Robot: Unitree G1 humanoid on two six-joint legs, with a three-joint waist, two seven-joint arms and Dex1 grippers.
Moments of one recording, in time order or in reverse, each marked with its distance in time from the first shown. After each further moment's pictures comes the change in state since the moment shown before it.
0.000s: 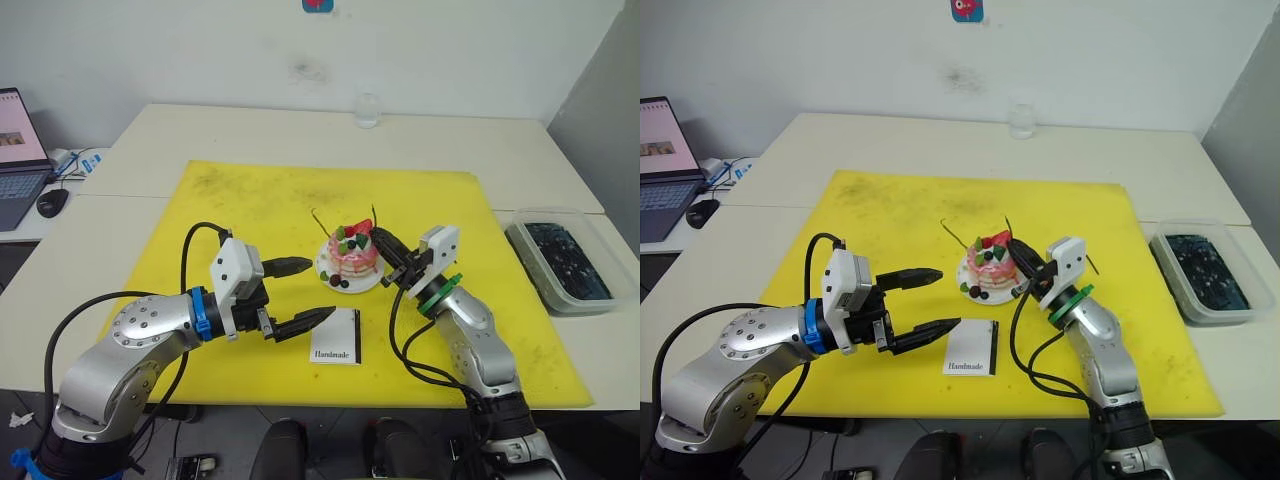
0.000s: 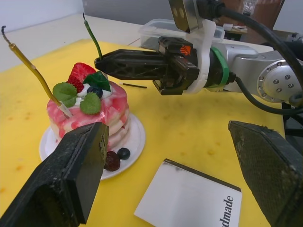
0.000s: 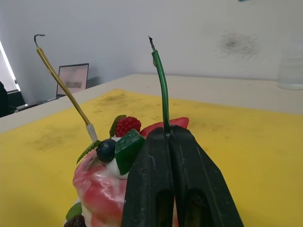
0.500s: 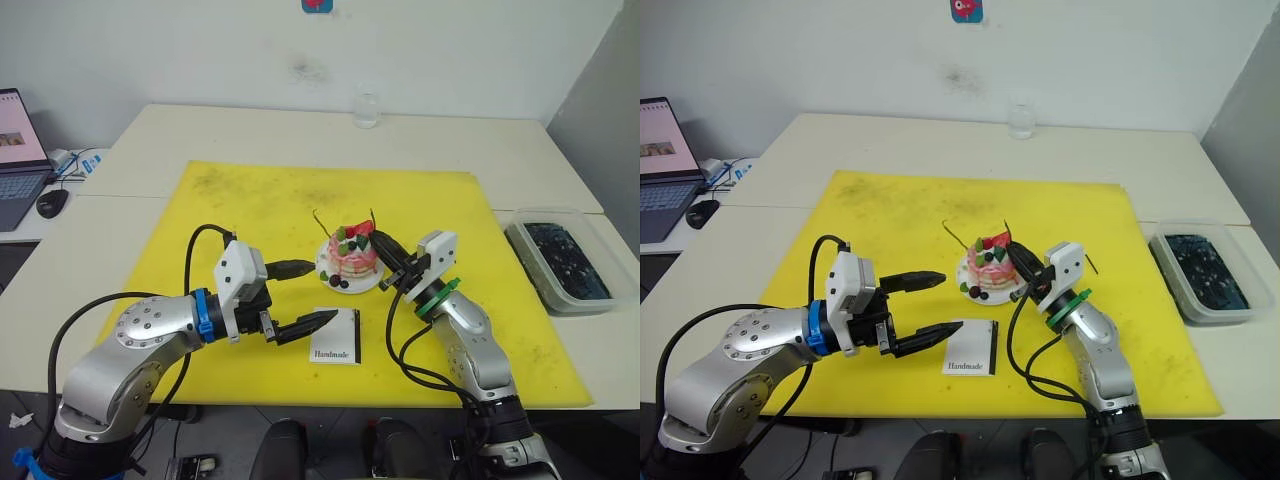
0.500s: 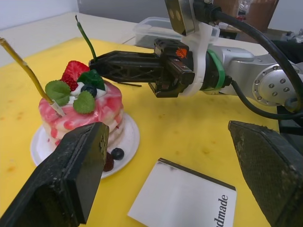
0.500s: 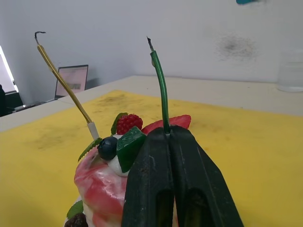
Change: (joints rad) left arm -0.001 0.001 -0.013 0.001 0.006 -0.003 -0.012; right arm 0.004 0.011 0.013 0.014 -0.014 -0.045 0.003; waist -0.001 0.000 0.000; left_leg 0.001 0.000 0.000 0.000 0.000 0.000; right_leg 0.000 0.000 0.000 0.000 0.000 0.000
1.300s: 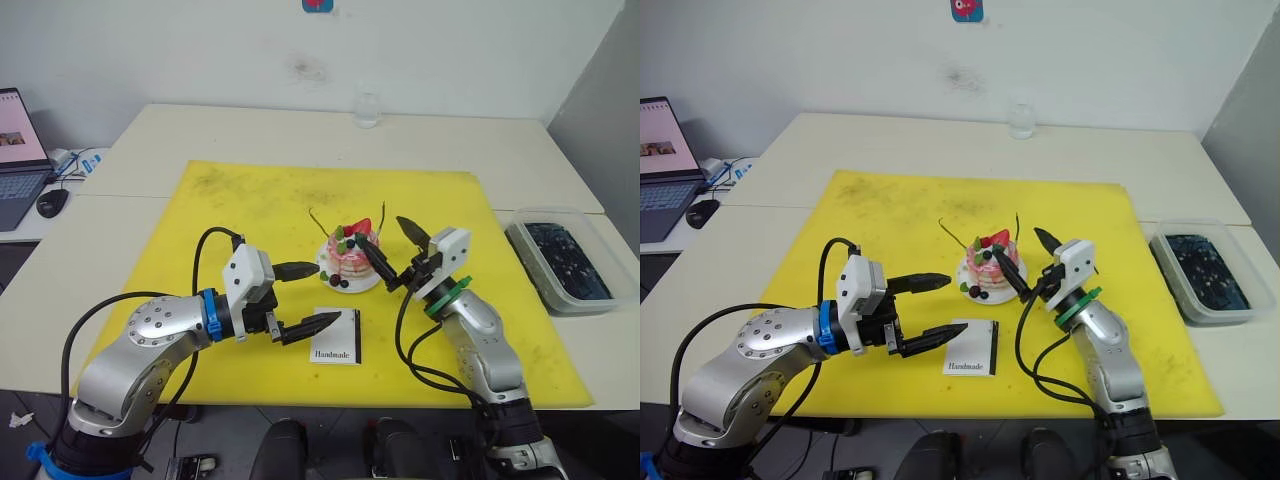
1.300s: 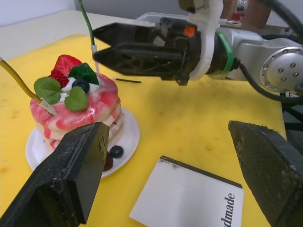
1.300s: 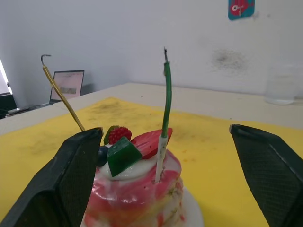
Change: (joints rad) left arm -0.013 -0.018 -0.046 0.045 0.054 -0.049 -0.014; right arm 0.038 -0.065 -0.044 -0.121 0.041 0.048 -0.003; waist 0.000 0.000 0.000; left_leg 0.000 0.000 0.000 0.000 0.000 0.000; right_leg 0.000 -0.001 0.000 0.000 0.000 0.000
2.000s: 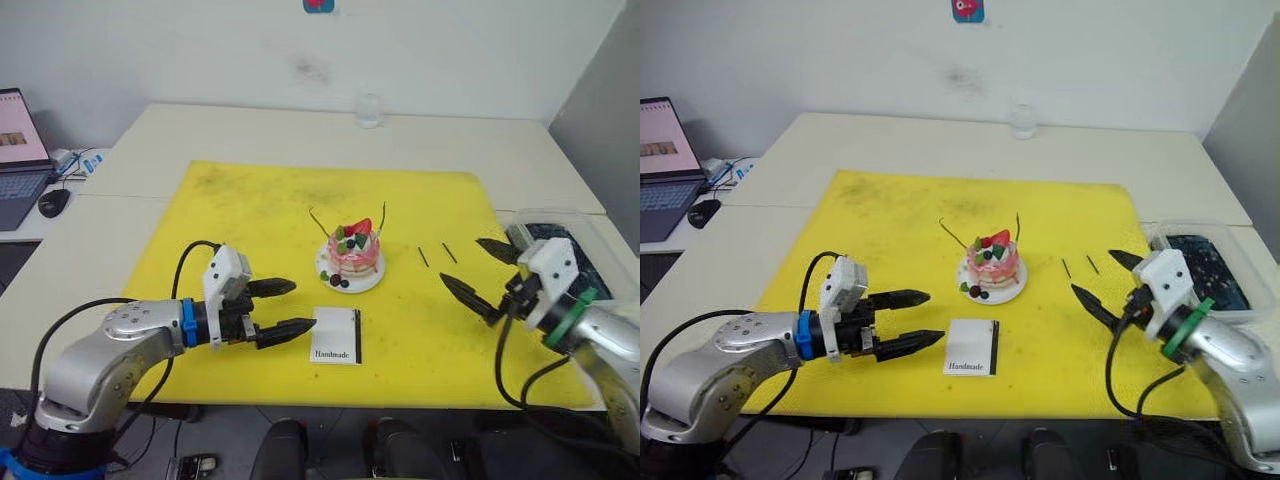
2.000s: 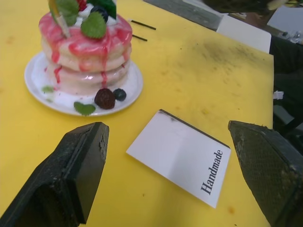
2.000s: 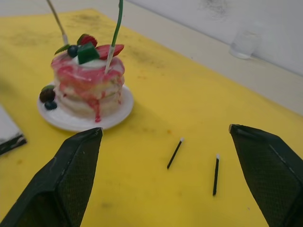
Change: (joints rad) left arm 0.016 0.151 0.121 0.085 -0.235 0.323 -0.048; right arm 0.314 -0.568 -0.318 -0.443 0.161 0.384 0.176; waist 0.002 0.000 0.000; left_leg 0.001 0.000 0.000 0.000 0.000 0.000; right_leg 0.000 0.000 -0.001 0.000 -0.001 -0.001
